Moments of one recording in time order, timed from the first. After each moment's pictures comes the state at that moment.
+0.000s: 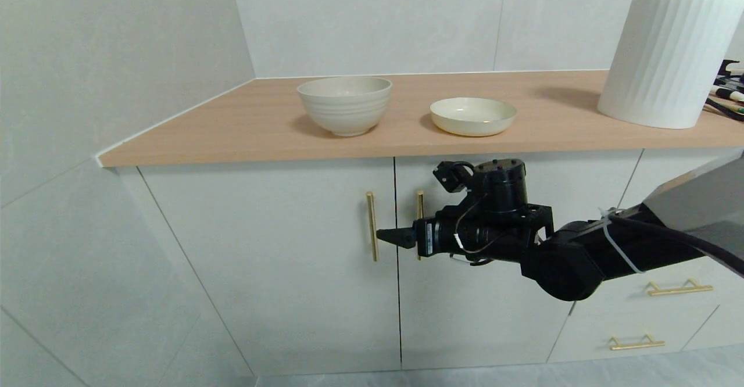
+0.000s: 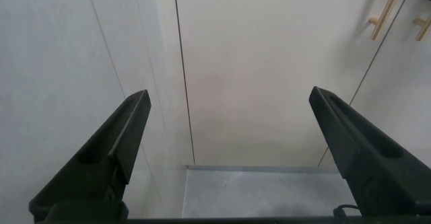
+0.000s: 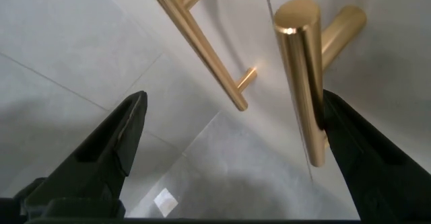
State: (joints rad) left arm 0.00 0.00 0.00 0.00 0.05 -0.01; right arm 0.64 2.10 -1.17 -0.63 0.32 0.30
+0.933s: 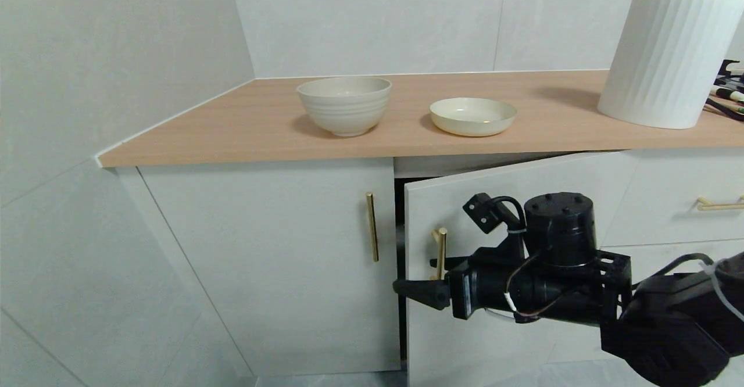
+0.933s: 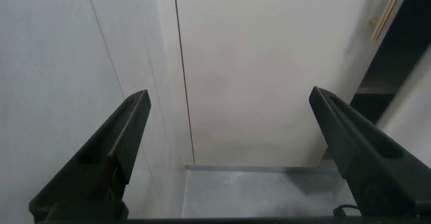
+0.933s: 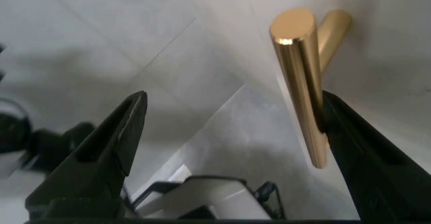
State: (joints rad) left arm 0.00 0.00 0.00 0.00 0.05 -0.01; right arm 0.72 1.86 -0.74 -0.82 0.35 0.31
